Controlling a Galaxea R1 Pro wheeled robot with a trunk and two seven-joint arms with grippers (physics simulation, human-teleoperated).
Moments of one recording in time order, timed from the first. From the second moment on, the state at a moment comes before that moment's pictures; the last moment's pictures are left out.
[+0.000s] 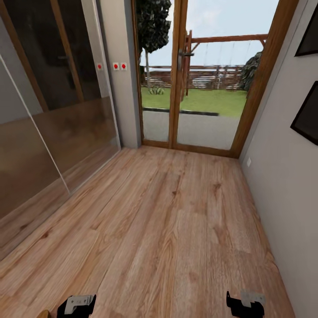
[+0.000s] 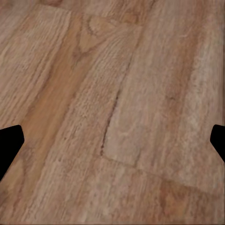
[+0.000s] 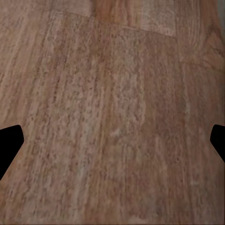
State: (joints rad) left arm -0.24 0.02 0.53 -0.47 -0.36 -0.40 -0.21; right arm -0.46 -0.08 -0.02 -0.03 -0.04 -0.50 -0.22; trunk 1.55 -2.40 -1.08
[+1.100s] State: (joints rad) left arm -0.24 0.02 0.53 -0.47 -0.36 -0.40 -0.21; right arm -0.46 -0.08 -0.02 -0.03 -0.04 -0.50 -0.22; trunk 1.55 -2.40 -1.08
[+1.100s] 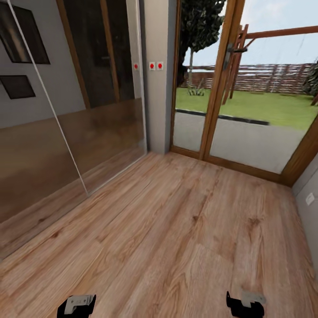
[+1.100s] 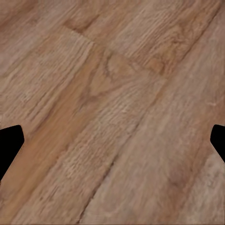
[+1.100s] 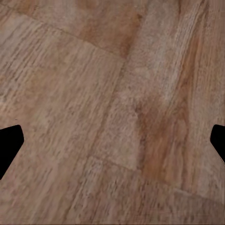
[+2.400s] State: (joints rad) left arm -0.24 0.02 0.58 -0.47 -0.32 -0.41 -0.10; right arm -0.46 -0.09 -0.02 -0.03 -0.03 -0.50 -0.21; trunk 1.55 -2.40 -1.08
